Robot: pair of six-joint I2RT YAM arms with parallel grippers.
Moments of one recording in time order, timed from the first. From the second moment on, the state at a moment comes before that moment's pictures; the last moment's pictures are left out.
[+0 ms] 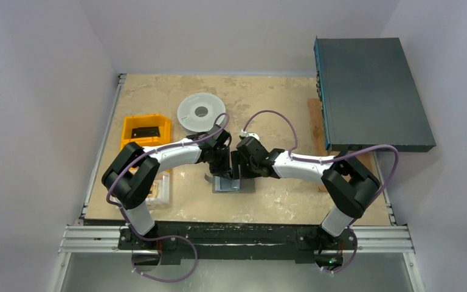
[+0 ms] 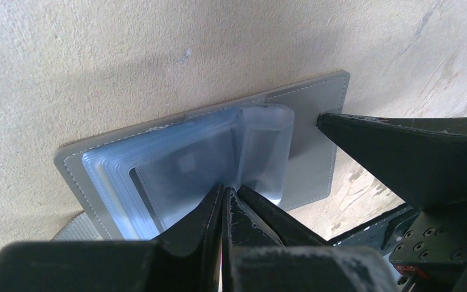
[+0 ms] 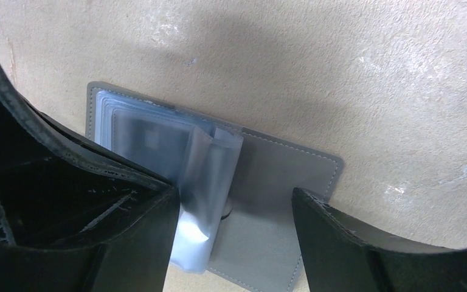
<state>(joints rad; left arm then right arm) -0.69 1.74 1.02 -0.43 0.22 -0.73 0.86 1.66 0.92 -0.23 0.11 0.67</state>
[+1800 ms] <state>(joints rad) -0.66 1.68 0.97 -0.46 0.19 -0.70 0.86 1.71 0.91 -0.10 0.16 0.72</state>
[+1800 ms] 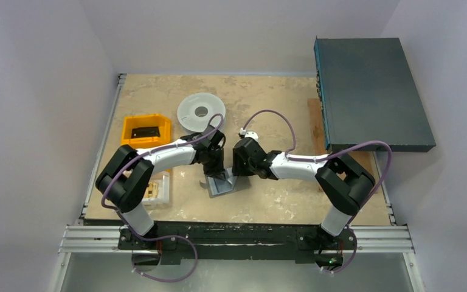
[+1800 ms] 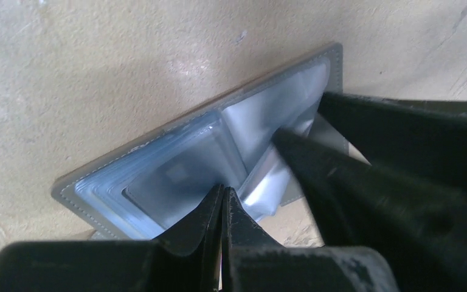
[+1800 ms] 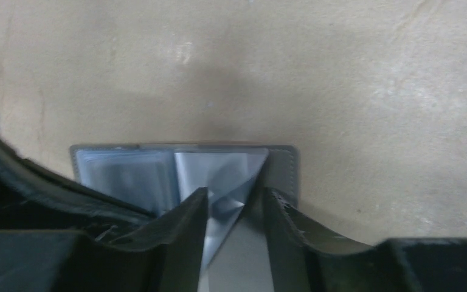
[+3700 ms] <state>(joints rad) -0.66 1.74 0.97 -0.40 0.25 -0.72 0.94 1.50 0.84 0.00 0.12 0.77</state>
